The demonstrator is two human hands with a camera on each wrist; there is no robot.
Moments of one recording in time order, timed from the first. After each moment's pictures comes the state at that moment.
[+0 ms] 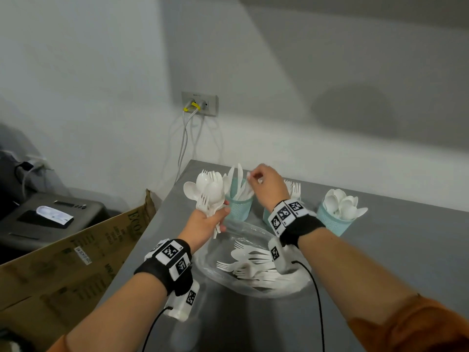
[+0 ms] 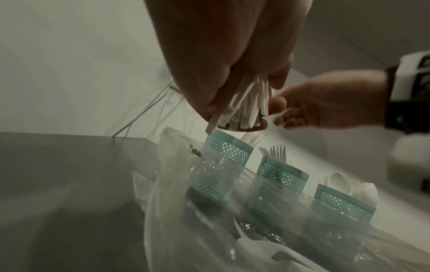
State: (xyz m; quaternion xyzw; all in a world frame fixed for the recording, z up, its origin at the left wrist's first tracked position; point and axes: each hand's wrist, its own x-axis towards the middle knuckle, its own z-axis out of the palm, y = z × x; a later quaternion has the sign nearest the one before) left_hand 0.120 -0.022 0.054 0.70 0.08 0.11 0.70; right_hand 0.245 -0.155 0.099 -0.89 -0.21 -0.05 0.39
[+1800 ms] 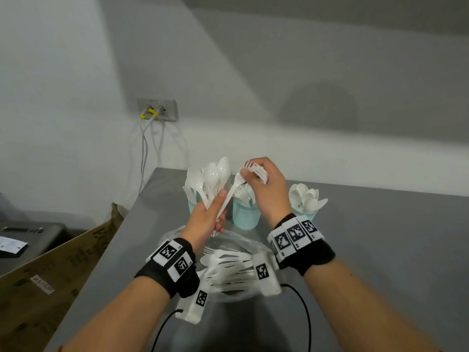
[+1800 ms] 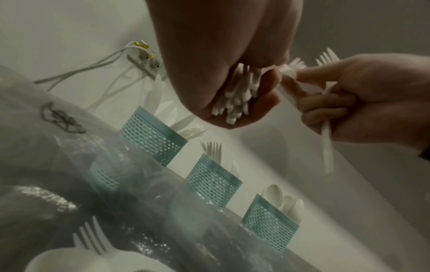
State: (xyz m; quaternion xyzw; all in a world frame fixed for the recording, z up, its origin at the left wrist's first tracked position) left_hand 0.154 -0.091 0.077 0.65 0.07 0.06 0.75; right_hand 0.201 -0.222 0.141 -0.74 -0.16 -0.09 0.65
